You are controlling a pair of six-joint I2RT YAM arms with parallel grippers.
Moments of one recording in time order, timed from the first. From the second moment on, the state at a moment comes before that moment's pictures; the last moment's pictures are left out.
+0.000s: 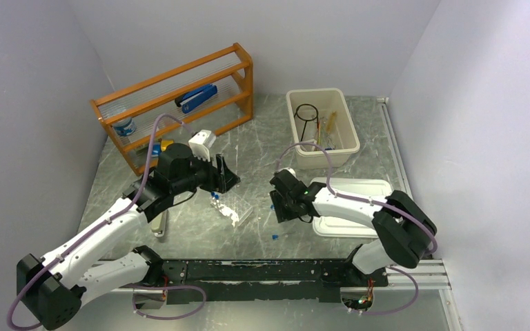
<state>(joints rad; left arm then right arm) -0.64 0.96 0.80 -0.28 0.16 -0.47 0.84 1.45 0.72 -0.41 0.14 0.47</state>
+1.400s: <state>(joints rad) -0.64 1.20 0.71 0.01 0.56 -0.78 0.86 1.03 0.50 0.29 -0.23 0.21</state>
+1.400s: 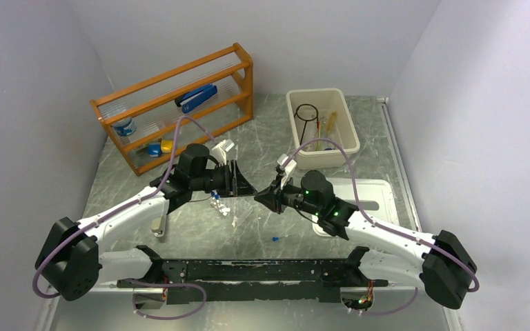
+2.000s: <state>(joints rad) -0.64 1.19 0.71 0.00 0.54 -0.78 0.86 1.07 0.50 0.31 -0.27 0.17</state>
